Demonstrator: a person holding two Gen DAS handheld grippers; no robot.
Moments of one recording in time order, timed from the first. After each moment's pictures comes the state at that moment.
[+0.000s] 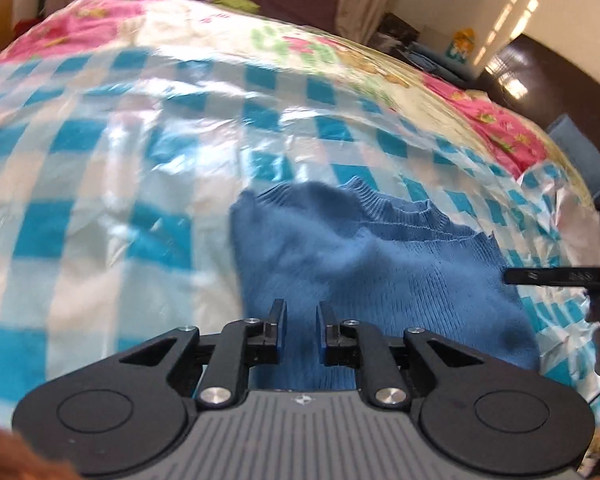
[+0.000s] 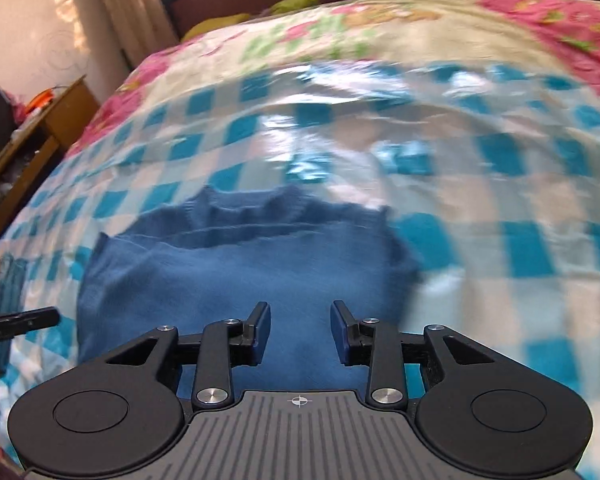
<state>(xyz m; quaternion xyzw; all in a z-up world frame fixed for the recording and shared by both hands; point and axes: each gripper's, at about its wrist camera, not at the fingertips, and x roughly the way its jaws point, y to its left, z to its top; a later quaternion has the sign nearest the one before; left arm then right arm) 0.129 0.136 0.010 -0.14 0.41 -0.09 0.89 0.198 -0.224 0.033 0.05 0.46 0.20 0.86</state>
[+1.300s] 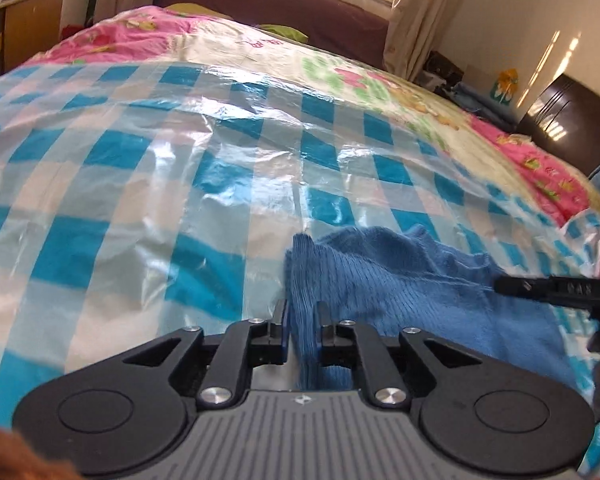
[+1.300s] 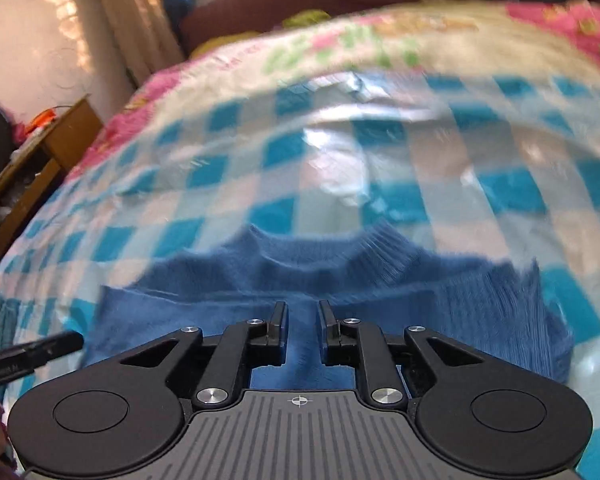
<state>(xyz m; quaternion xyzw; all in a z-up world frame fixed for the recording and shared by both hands) 0.137 0.165 -0.010 -0.18 0.37 -0.02 0.91 0.234 -0.142 0.025 0.07 0.41 0.22 0.88</state>
